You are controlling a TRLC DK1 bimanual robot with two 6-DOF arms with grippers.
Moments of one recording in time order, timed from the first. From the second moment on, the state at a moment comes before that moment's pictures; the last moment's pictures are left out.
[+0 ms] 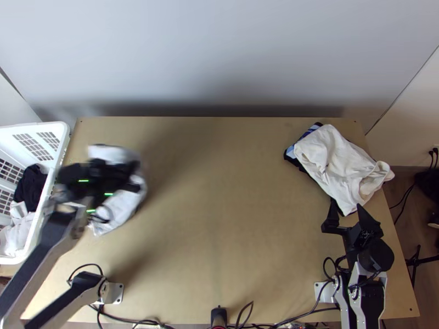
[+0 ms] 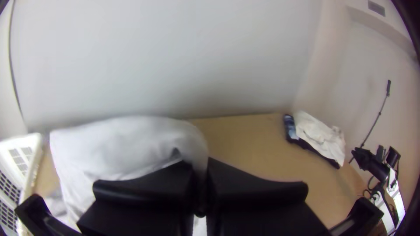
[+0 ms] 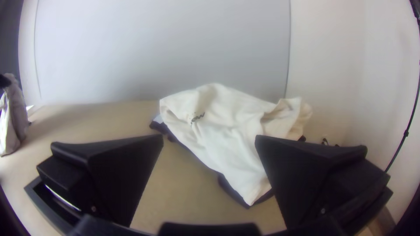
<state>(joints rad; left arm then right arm) -0.18 0.93 0.74 -0.11 0.22 -0.09 -0.10 0.00 0.10 -0.23 -0.02 0.01</state>
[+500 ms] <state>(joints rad) -0.84 1.58 0.95 0.24 0.14 -0.39 -0.10 0.00 0.10 -0.23 -0.02 0.01</state>
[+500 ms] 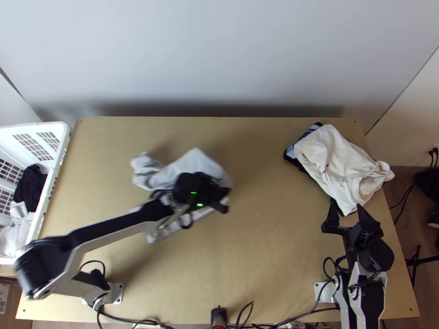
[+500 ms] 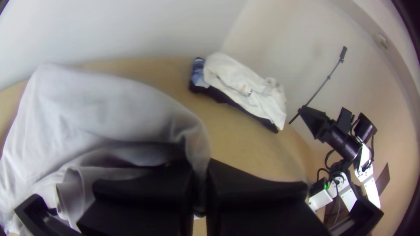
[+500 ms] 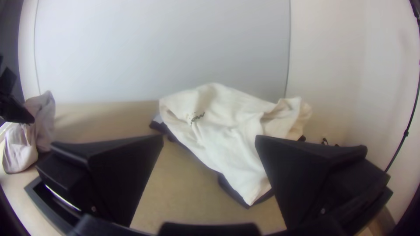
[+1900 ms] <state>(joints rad) -0.18 1.35 0.96 -0.14 0.14 -0.27 0.41 0.94 0.84 -0.38 0.08 0.14</state>
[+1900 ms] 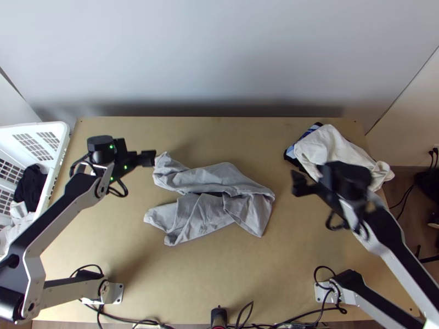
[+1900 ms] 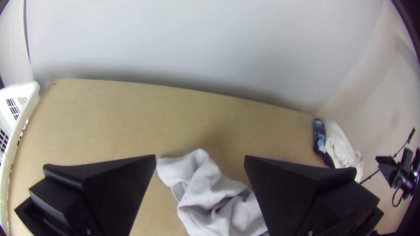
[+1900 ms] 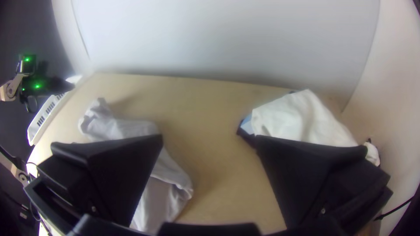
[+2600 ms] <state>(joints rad) -0.20 1.43 0.99 -0.30 0.13 -0.10 0.56 1.55 1.15 -0.60 0.10 0.27</state>
